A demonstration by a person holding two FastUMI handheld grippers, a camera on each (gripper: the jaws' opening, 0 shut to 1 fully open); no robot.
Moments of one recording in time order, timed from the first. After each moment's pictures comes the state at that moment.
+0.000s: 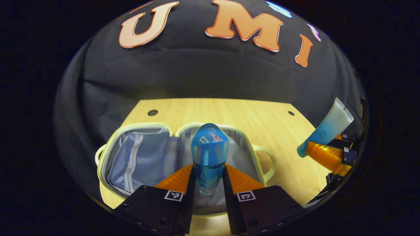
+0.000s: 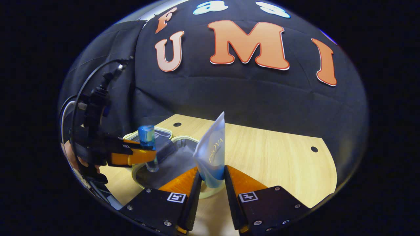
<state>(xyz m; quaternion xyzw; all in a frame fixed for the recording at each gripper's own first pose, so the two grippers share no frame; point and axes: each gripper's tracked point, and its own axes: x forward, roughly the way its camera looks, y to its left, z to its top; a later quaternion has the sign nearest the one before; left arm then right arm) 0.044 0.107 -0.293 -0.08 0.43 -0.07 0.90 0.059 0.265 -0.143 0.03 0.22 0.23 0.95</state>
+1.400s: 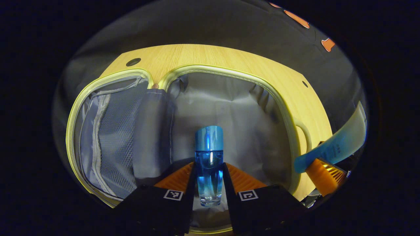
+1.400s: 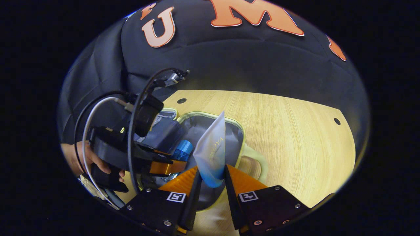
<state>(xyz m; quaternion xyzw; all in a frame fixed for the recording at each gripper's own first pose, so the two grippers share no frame) 0.052 0.098 -0.399 -0.11 0.59 -0.10 0.79 0.076 0.342 -0.219 0.06 0.36 0.25 0.90</state>
